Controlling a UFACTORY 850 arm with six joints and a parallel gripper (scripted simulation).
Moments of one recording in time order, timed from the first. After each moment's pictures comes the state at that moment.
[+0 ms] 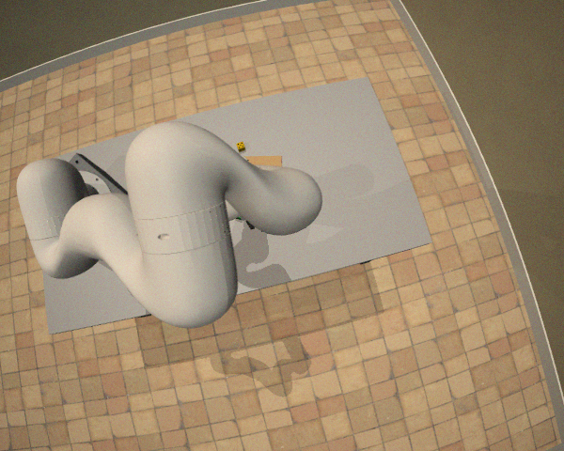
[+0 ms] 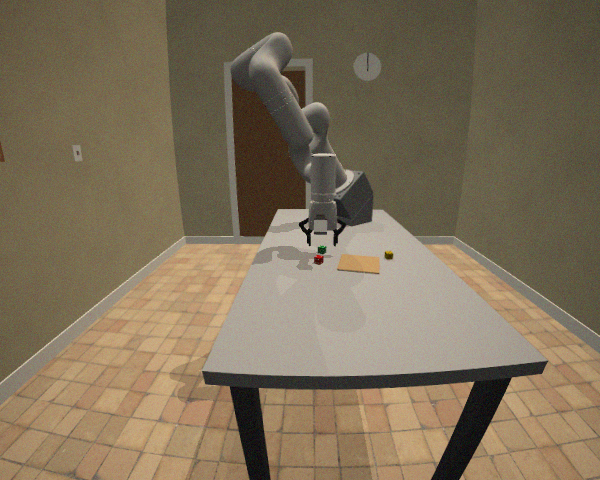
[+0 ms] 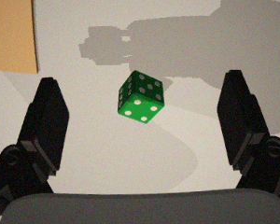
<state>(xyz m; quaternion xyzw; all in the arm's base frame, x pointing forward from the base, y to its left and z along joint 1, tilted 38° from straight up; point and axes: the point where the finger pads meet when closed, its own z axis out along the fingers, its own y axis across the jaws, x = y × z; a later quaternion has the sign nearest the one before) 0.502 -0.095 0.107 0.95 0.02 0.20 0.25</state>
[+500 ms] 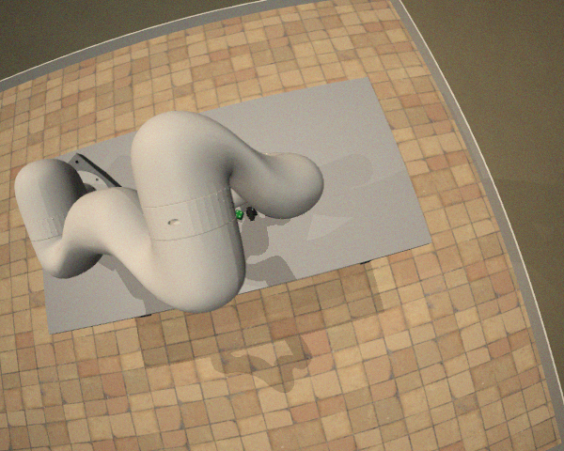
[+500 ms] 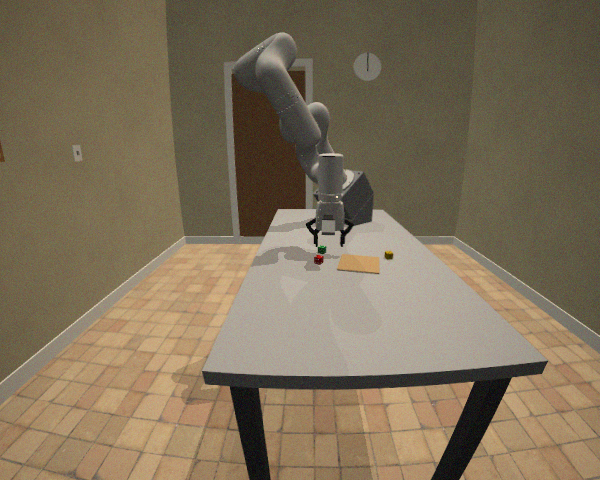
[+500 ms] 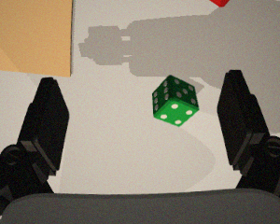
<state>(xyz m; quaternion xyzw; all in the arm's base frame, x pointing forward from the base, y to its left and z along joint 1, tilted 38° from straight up) 0.508 -0.072 0.097 0.95 0.02 0.20 0.25</state>
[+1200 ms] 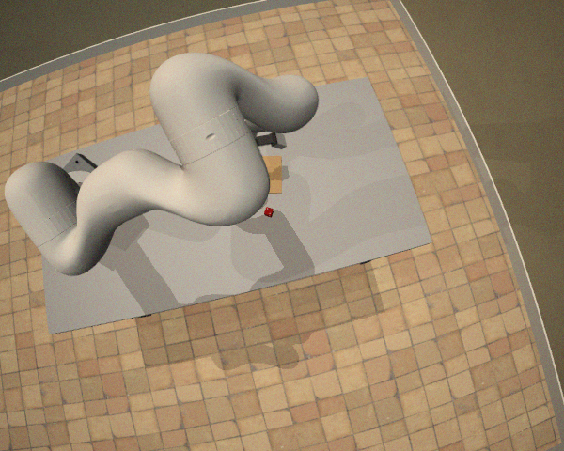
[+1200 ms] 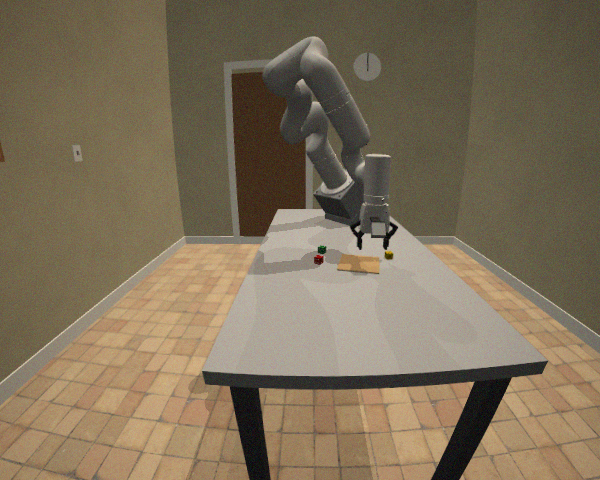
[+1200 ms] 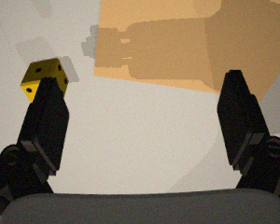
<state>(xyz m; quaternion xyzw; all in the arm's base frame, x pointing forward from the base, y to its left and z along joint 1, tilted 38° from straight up) 0.549 0.067 0.037 0.95 0.02 0.21 0.25</state>
